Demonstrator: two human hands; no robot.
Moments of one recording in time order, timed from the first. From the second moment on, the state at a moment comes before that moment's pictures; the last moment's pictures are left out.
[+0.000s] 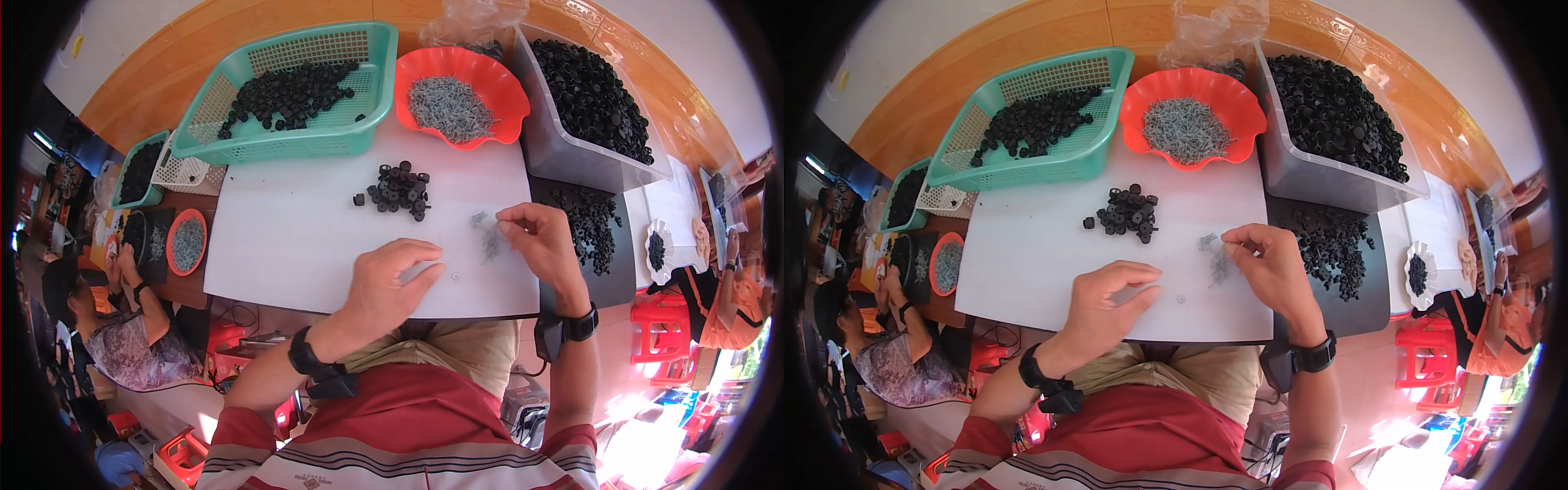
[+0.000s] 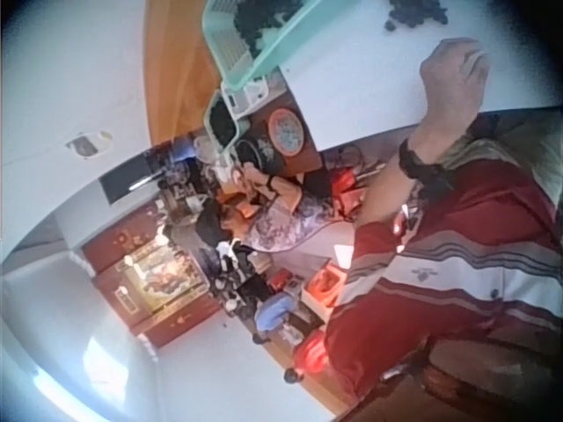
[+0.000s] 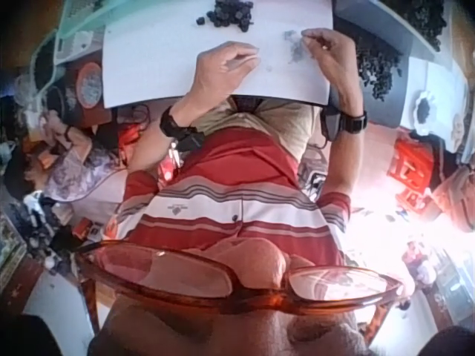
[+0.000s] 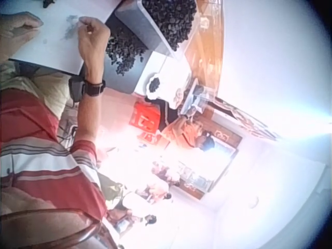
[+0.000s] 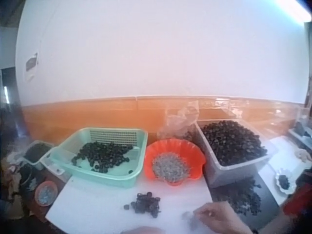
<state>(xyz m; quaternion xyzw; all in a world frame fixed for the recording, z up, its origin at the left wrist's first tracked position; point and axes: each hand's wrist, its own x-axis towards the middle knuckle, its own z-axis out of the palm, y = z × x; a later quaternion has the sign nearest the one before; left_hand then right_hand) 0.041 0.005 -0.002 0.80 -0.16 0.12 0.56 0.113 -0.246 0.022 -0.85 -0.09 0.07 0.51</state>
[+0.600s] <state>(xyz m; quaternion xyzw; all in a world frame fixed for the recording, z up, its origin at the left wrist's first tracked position) 0.058 -0.051 0.006 0.74 -0.08 0.04 0.67 0.077 -0.238 0.010 -0.74 -0.13 0.04 0.66</state>
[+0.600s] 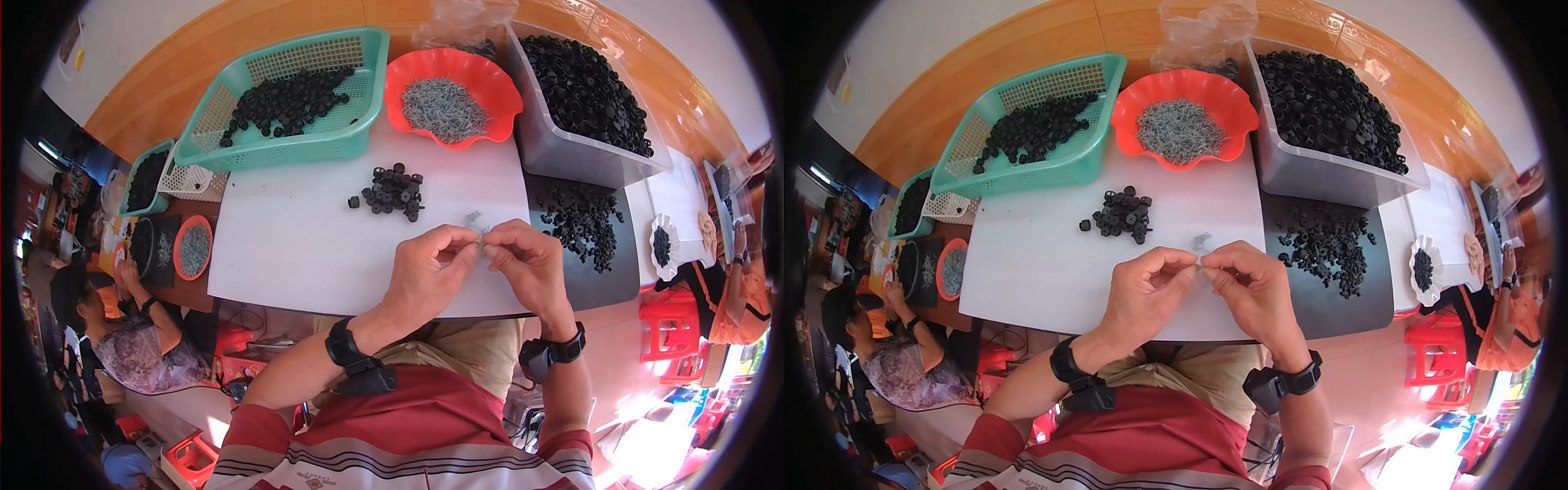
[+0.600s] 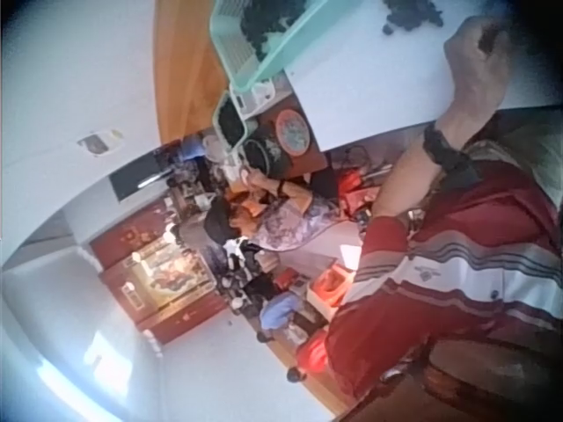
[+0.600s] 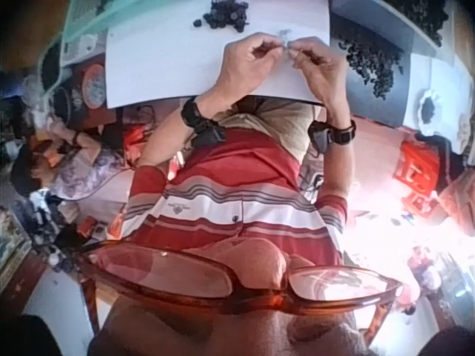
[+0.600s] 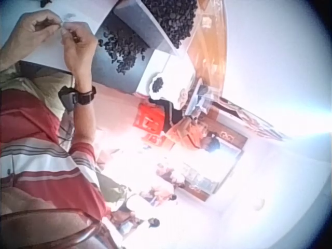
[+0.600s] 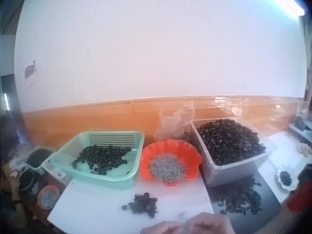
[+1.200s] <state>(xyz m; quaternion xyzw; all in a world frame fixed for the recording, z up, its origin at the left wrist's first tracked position) 0.069 -0.051 0.004 0.80 -0.09 0.02 0.59 0.068 -0.250 0.003 -0.72 -0.14 0.01 0.68</state>
